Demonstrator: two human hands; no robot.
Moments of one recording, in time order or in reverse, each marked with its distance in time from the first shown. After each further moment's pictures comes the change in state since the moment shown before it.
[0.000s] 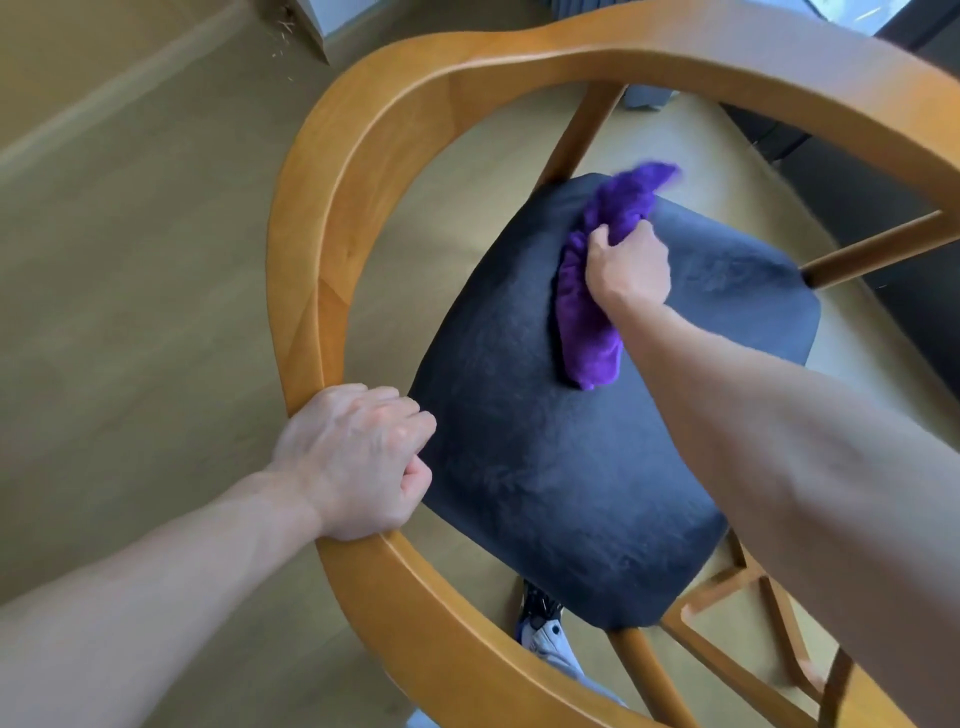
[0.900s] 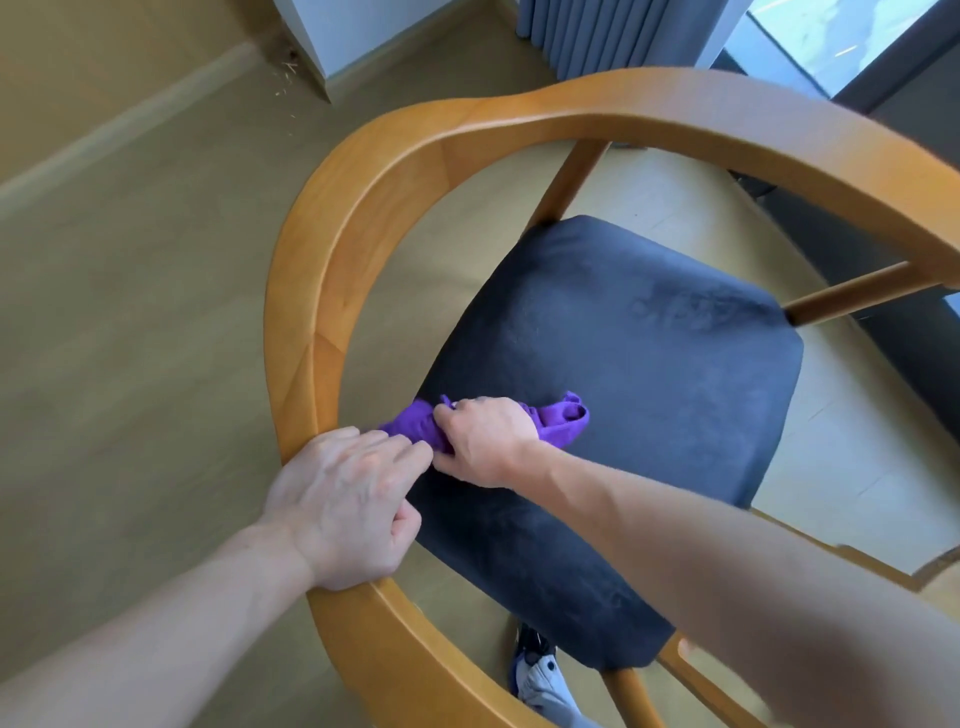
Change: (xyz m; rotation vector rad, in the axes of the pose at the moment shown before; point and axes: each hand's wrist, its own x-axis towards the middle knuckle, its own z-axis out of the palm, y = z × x) left_hand -0.001 0.003 -0.009 -0.013 -0.036 -0.065; right_hand -0.151 -0.002 0.045 -0.532 -0.643 -1.023
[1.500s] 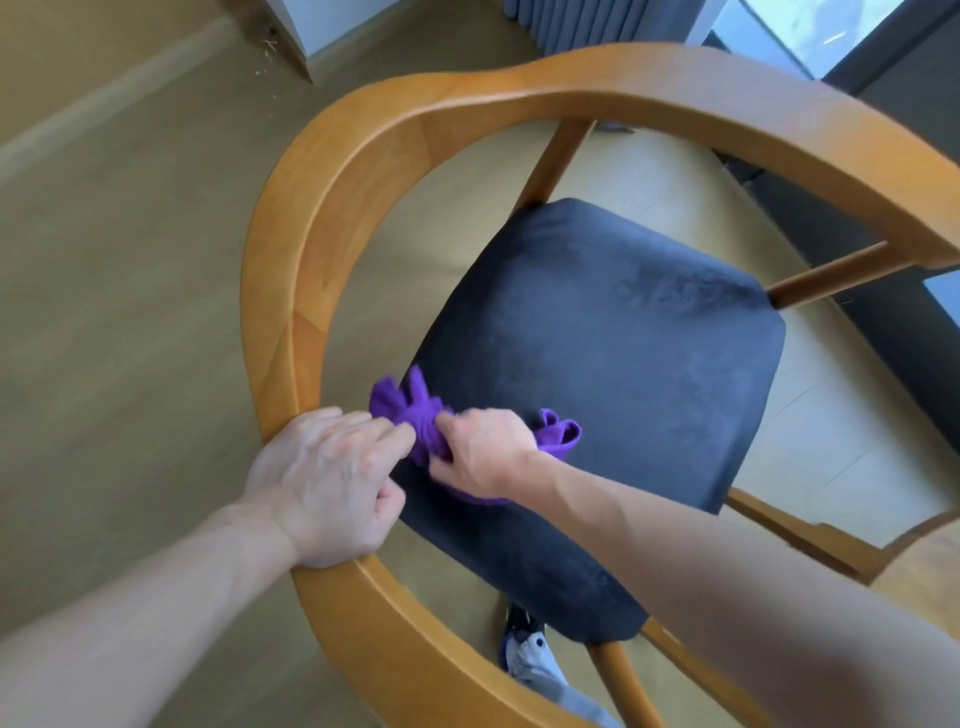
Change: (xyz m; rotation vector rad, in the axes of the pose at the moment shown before) left_hand 0.001 0.000 -0.002 0.020 -0.030 -0.017; right_hand -0.028 -0.002 0.014 0.080 -0.035 0.084
